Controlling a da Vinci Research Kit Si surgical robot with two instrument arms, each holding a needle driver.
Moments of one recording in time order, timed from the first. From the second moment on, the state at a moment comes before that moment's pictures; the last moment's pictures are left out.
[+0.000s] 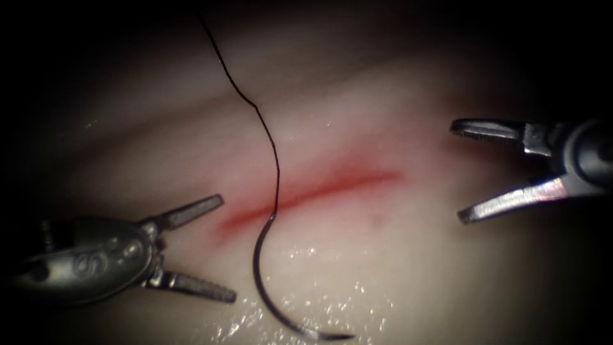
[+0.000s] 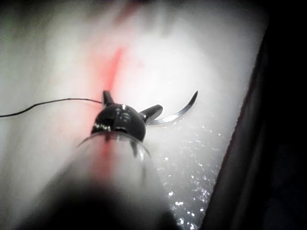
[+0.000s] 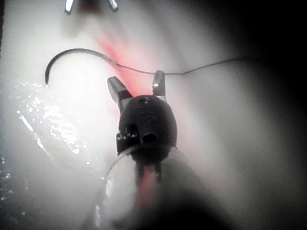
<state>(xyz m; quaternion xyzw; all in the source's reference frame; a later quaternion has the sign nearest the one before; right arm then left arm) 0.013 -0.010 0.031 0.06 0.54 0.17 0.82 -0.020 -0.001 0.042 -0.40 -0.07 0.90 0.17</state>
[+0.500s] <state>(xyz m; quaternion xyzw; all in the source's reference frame) 0.013 -0.010 0.031 0.06 0.54 0.17 0.82 -0.025 -0.007 0.040 -0.35 -0.01 0.93 0.07</state>
